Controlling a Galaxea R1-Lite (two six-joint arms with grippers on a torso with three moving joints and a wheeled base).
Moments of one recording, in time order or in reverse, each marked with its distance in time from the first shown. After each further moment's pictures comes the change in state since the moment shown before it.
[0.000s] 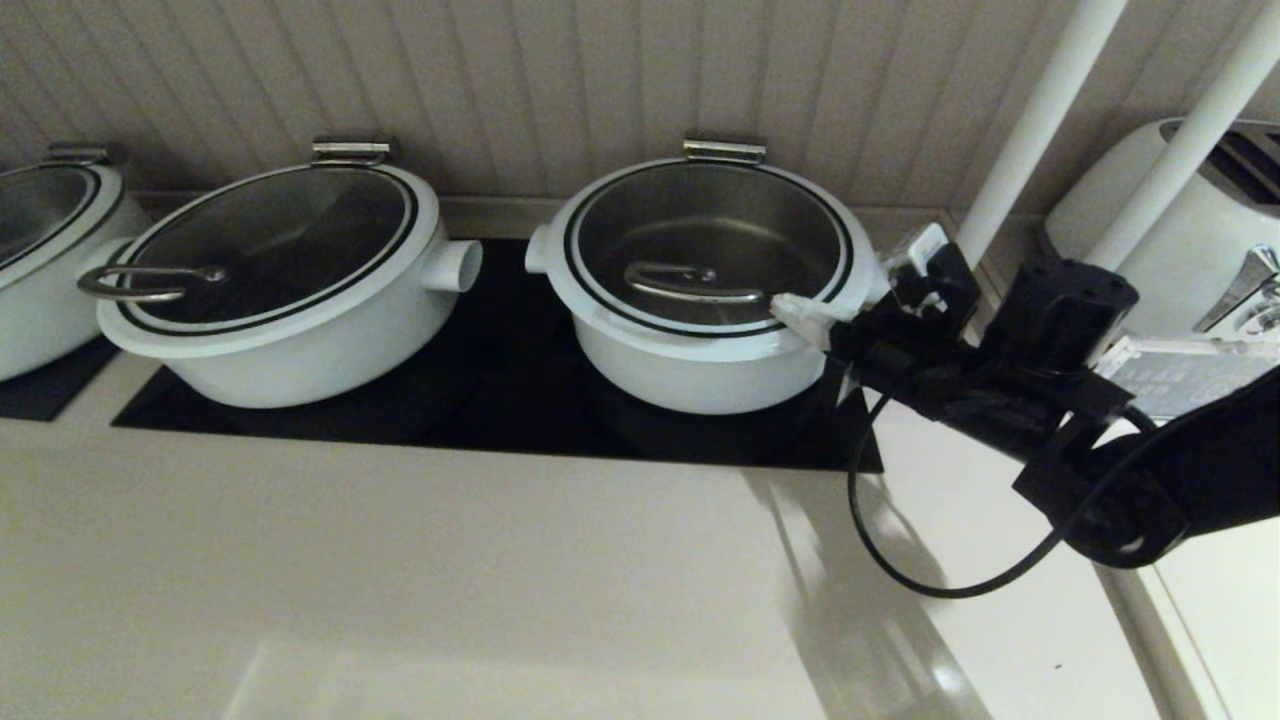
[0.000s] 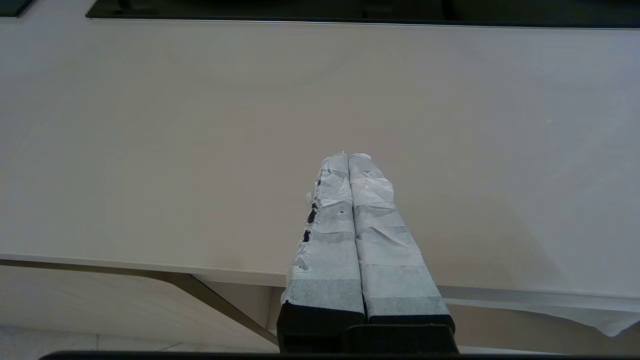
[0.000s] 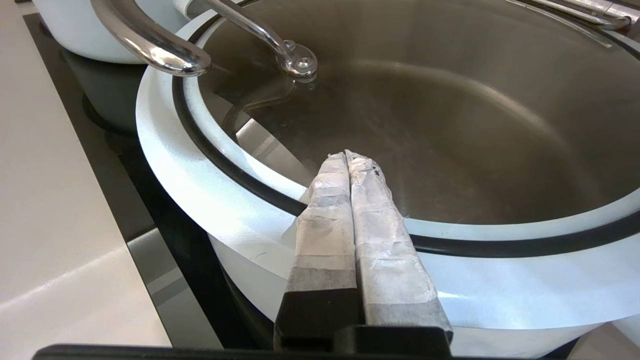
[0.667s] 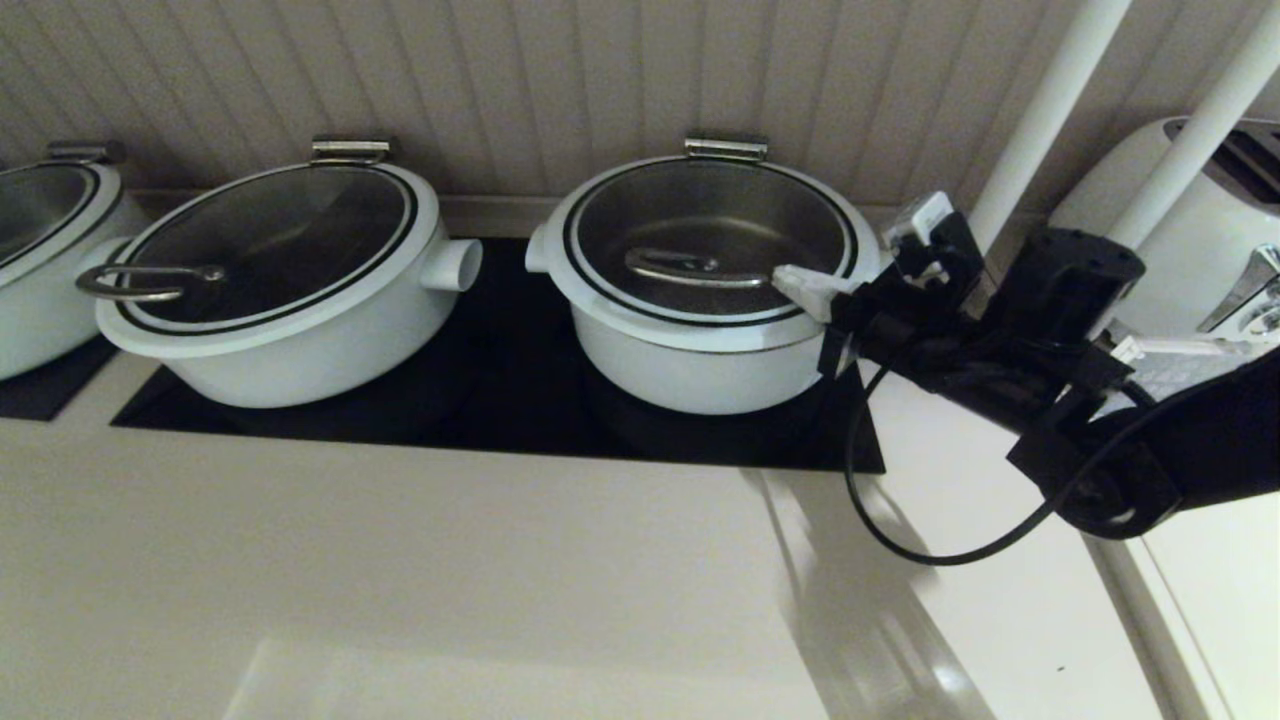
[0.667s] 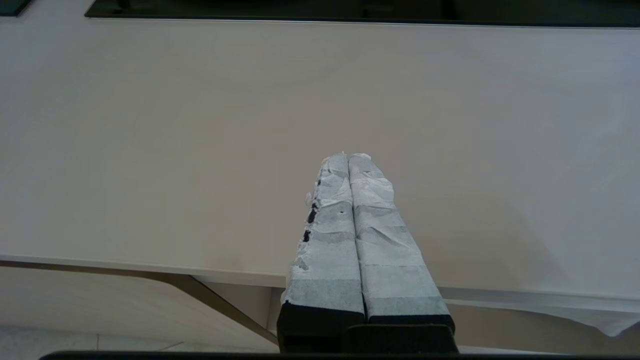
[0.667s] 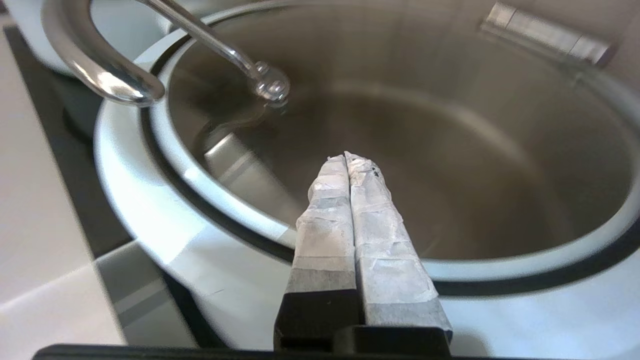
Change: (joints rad) left arm 0.000 0.000 0.000 0.000 0.000 0.000; right arm 0.000 -0.021 -0.082 0.006 -0.001 -0.004
